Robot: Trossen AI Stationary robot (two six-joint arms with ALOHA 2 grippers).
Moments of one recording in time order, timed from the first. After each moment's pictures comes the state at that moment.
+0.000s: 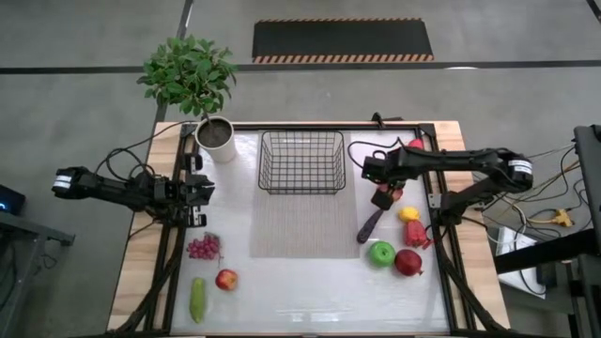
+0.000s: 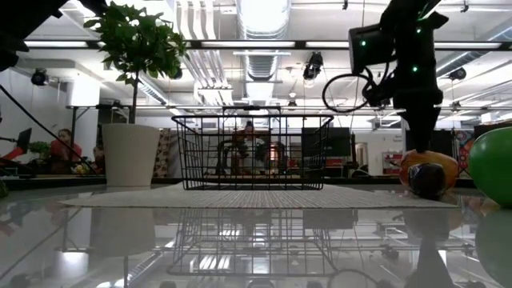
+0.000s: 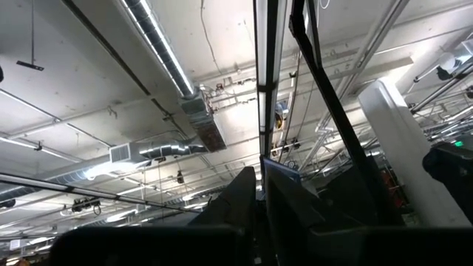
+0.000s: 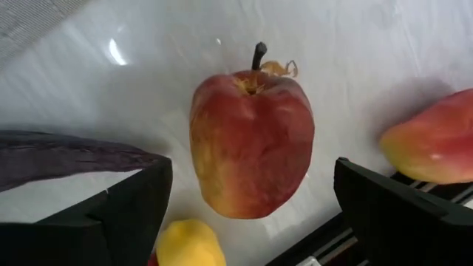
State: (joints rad) left arm -0.12 0.59 0.13 1.14 -0.01 0.35; right arm -0.27 1.41 0.93 -1.14 0.16 0.31
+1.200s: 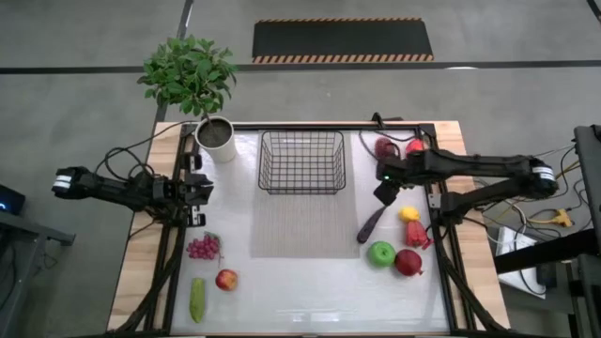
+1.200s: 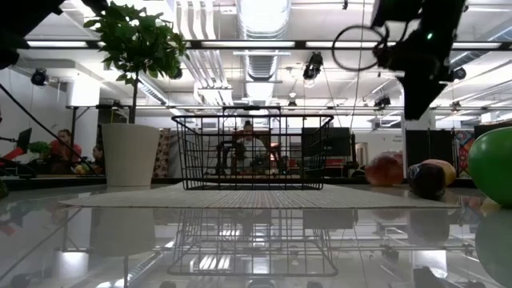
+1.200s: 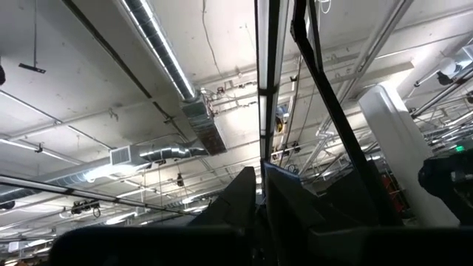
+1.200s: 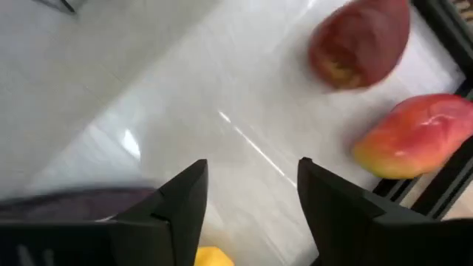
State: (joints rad) left arm -0.12 0.60 0.15 1.14 -0.01 0.35; right arm -0.17 1.14 0.93 -1.13 0.30 0.56
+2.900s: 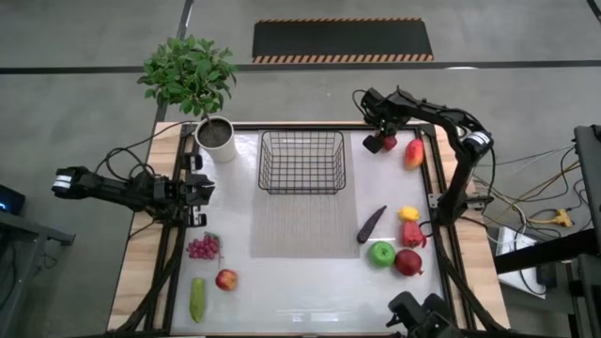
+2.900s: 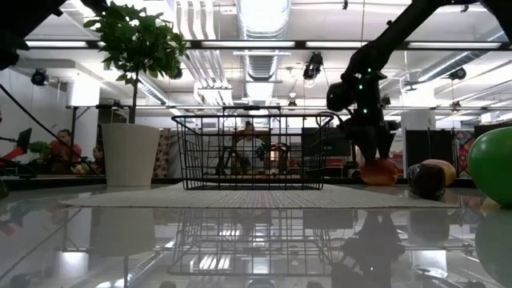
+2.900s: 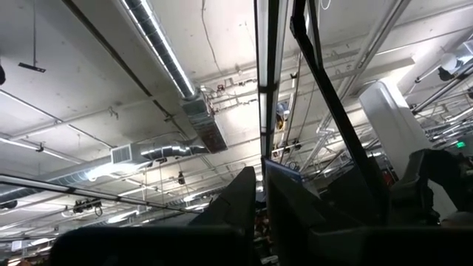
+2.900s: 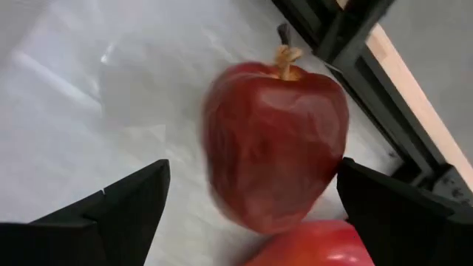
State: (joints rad) left arm -0.12 0.59 0.14 1.14 -0.01 0.36; right arm -0.91 1.83 1.31 -1.00 0.17 -0.09
